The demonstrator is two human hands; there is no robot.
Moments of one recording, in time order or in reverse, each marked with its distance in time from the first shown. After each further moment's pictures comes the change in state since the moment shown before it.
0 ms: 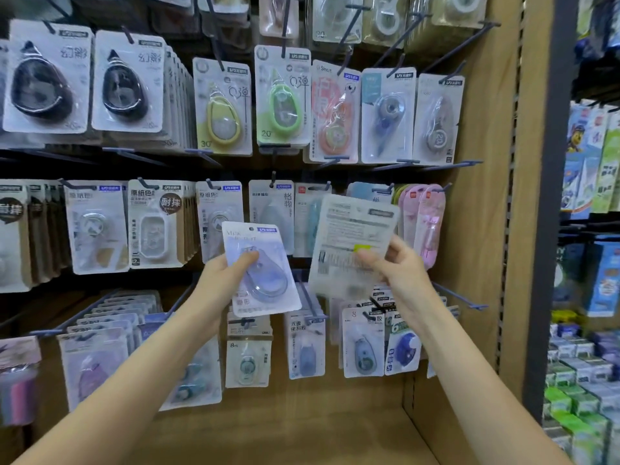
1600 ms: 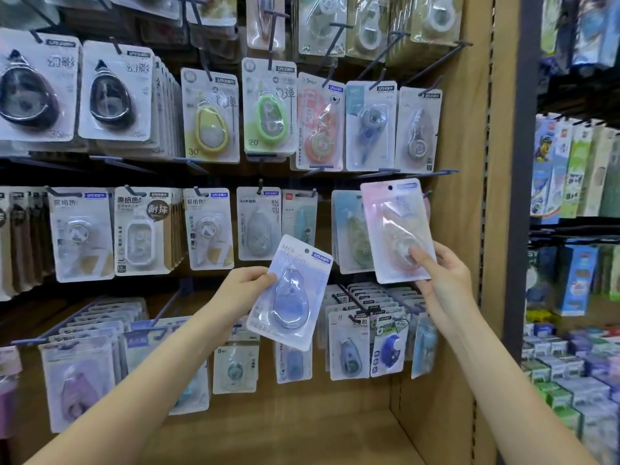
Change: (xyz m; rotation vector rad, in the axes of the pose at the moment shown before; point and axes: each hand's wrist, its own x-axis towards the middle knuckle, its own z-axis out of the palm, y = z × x) left_hand -0.004 -0.002 0.025 0.312 -0.192 0.009; right_hand -0.012 -0.014 -0.061 0.180 0.335 -0.002
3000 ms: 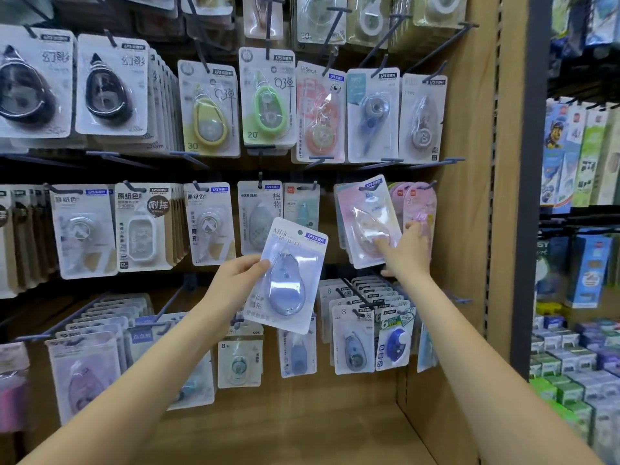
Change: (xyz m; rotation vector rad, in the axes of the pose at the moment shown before) left_hand -0.001 -0.001 -0.002 -0.069 0.108 0.069; right_hand 0.043 0.026 0.044 -0.986 0.103 -0.017
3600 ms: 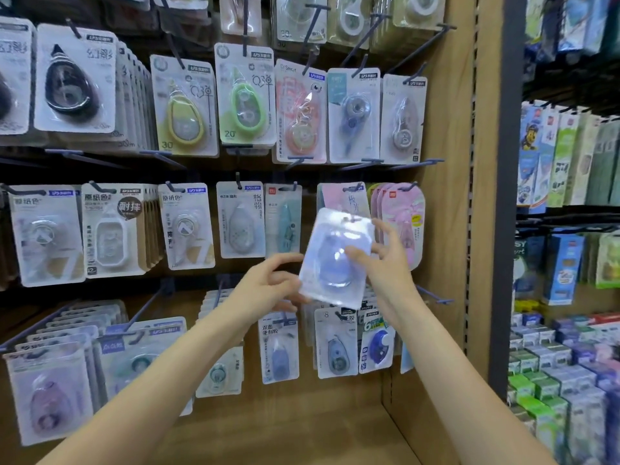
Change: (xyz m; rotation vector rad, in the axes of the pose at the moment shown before) left_hand 0.001 0.004 0.042 0.040 -0.329 0.121; right_hand -0.044 -0.003 -0.011 0.753 -0.205 -0.122
